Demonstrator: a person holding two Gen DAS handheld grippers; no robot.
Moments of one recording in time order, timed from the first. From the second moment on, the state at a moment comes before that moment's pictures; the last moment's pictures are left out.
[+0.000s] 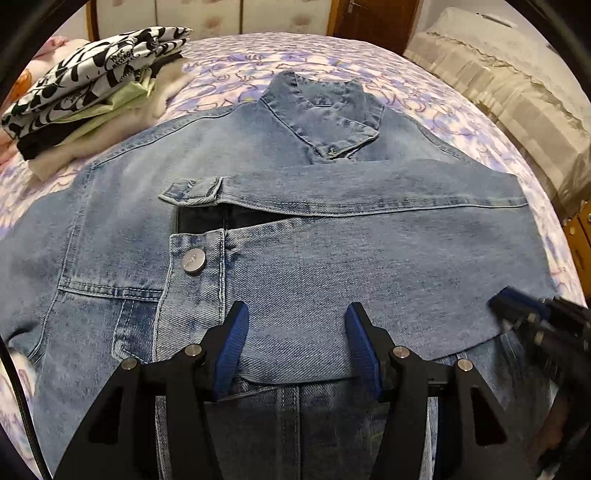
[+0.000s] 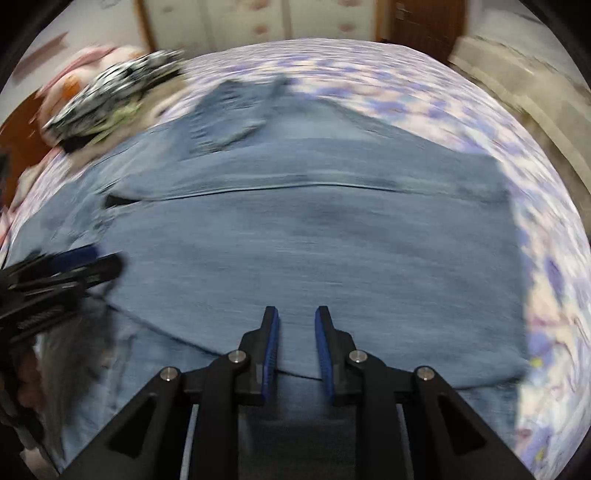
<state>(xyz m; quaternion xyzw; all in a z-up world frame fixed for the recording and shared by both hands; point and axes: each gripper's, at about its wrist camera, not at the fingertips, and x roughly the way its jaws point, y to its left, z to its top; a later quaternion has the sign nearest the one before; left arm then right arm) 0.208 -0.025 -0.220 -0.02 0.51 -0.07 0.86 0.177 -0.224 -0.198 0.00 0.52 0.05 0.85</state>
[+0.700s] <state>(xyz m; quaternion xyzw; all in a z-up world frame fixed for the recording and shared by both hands) 0.209 -0.030 -0.221 -0.01 0.52 -0.06 0.85 0.158 -0.322 -0.198 0.02 0.51 -0.12 0.86</state>
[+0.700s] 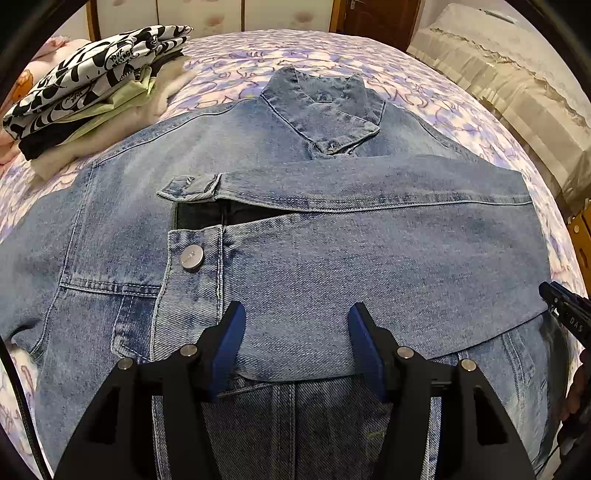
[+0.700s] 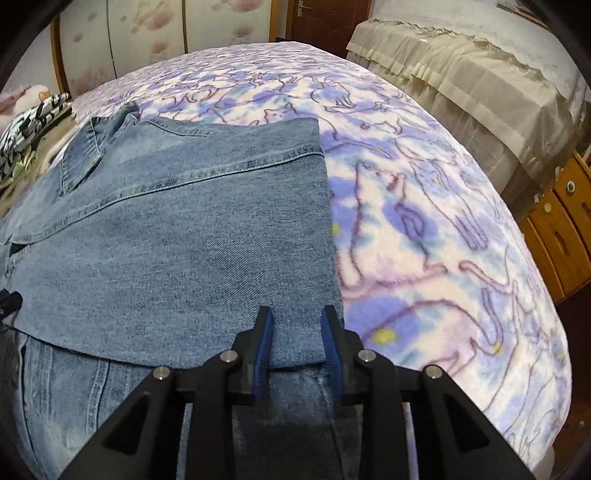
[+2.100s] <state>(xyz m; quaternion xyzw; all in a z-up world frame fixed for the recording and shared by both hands) 0.029 0.265 -0.076 -0.12 0.50 0.03 0.85 0.058 -0.011 -0.074 -0.12 0.51 0.08 0.85</state>
